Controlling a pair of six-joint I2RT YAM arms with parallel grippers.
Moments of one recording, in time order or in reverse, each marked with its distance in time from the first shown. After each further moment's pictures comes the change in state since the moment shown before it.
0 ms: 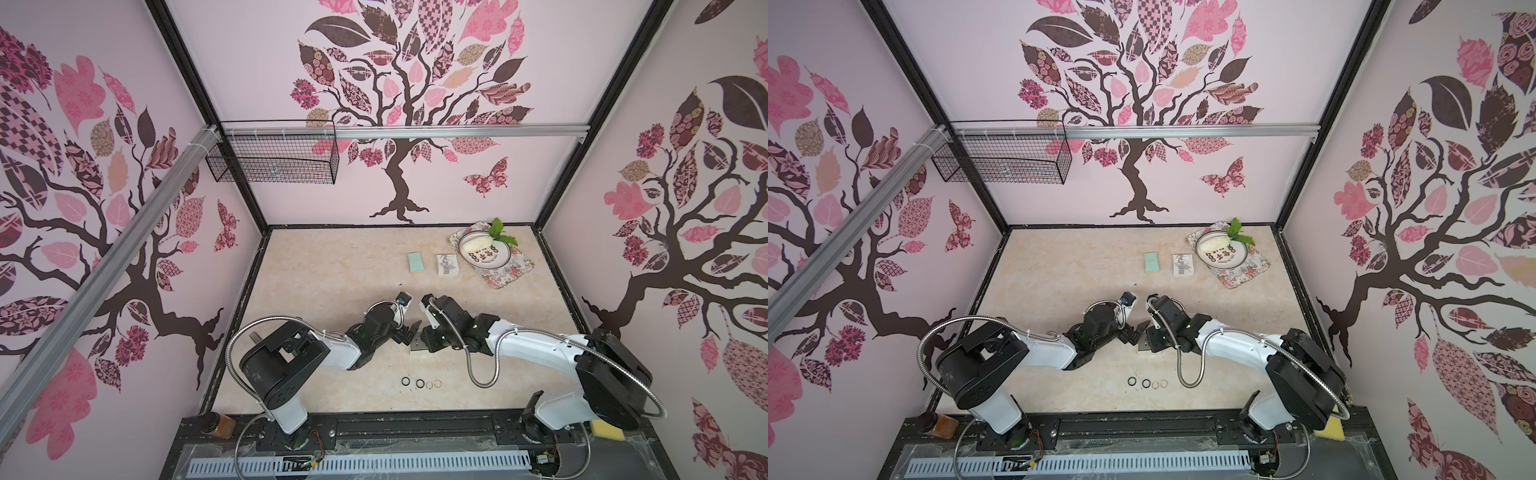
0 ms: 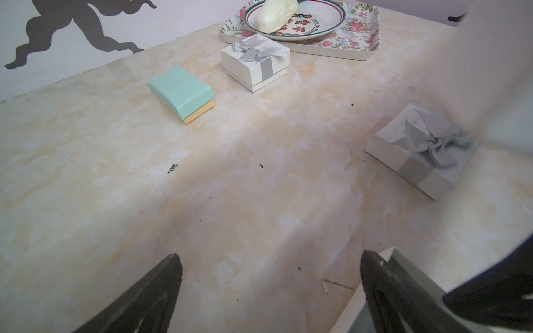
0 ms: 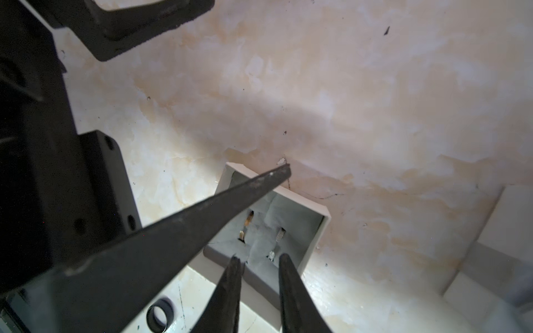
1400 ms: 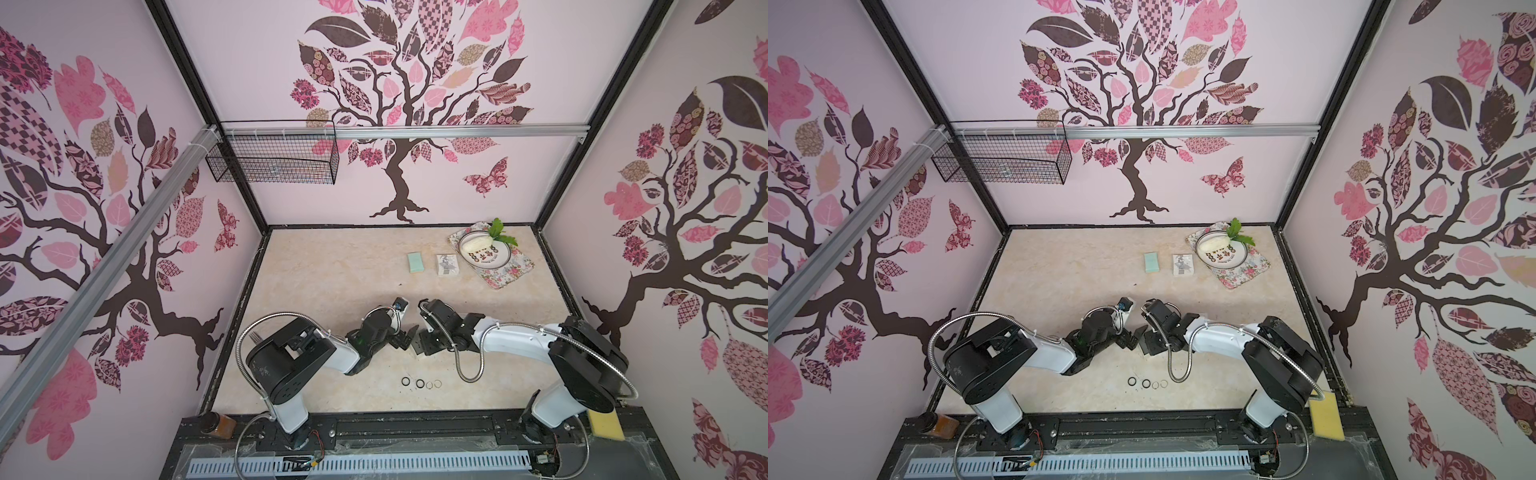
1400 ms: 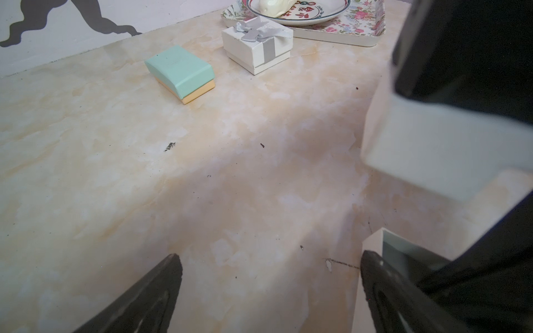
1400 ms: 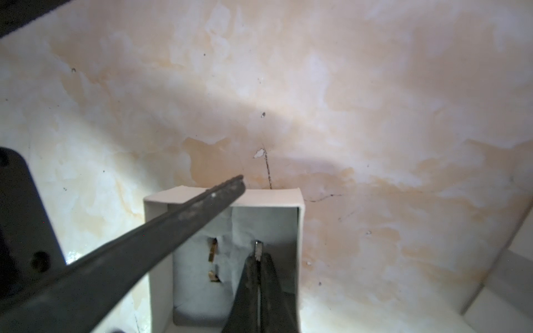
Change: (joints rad) left arm 0.000 0.039 -0.063 0.087 -0.007 -0.019; right arm 0.012 0.127 0.031 -0.013 0.050 0.009
